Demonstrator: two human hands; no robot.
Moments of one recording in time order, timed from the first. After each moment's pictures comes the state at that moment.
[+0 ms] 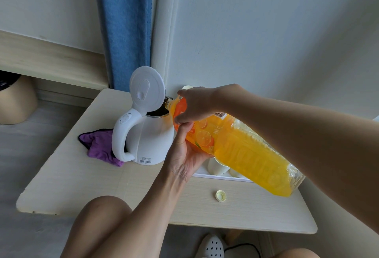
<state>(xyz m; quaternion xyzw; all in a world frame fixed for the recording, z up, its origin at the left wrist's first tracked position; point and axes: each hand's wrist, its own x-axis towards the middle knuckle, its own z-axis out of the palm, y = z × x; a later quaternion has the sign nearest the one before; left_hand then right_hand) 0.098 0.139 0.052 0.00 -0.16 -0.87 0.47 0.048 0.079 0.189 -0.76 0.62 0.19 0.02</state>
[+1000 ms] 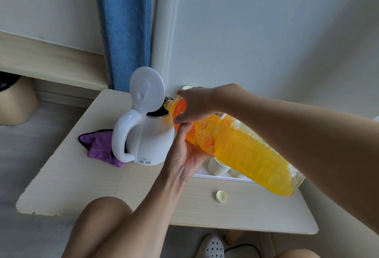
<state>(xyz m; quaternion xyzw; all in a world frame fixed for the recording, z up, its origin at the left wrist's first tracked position) 0.098 0.138 0.050 0.01 -0.16 -0.87 0.47 0.049 0.079 0.190 -0.77 0.61 0.19 0.02</state>
